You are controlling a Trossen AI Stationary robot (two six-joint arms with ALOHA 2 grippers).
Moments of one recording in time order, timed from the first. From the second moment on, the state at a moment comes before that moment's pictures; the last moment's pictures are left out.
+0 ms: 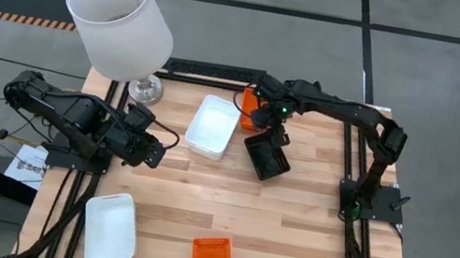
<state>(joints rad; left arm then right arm) -0.36 1.26 1.50 -1.46 -0.48 -1.33 -0.44 1.82 1.53 -1.02 -0.08 -0.84</state>
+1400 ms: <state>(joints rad) -0.80 1.27 0.85 -1.13 0.09 -1.38 -0.29 1.82 1.91 -1.53 -0.08 -0.30</state>
